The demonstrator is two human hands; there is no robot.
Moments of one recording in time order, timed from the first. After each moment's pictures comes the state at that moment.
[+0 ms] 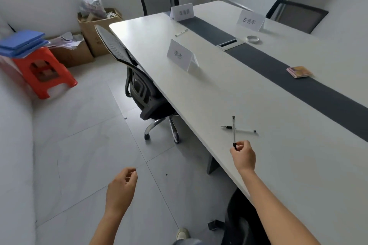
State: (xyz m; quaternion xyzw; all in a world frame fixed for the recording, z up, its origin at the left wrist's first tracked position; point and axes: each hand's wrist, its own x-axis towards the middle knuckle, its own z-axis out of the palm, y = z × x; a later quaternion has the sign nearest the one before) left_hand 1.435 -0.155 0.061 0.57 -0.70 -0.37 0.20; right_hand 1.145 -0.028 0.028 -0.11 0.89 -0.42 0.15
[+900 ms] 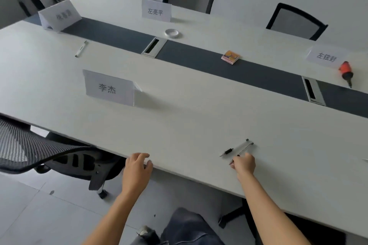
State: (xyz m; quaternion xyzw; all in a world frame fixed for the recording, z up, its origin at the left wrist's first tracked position) left_hand 1.193 -0.418 0.015 0.24 -0.90 -0.36 0.00; right_hand 1.098 -0.144 0.012 0.37 0.80 -0.46 0.05
